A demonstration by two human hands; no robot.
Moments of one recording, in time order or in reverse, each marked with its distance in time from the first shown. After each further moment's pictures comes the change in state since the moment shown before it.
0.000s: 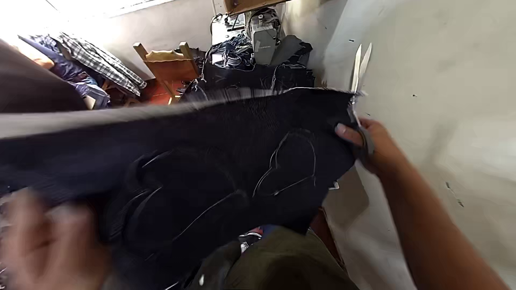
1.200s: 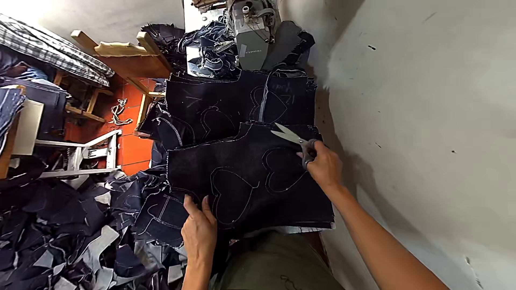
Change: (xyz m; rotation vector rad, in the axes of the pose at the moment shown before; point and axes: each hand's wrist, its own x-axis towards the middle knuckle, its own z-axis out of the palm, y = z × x) left_hand -0.025 -0.097 0.269 0.669 -0.323 -0.509; right_hand 0.160 0.141 0.021 -0.925 0.157 -0.020
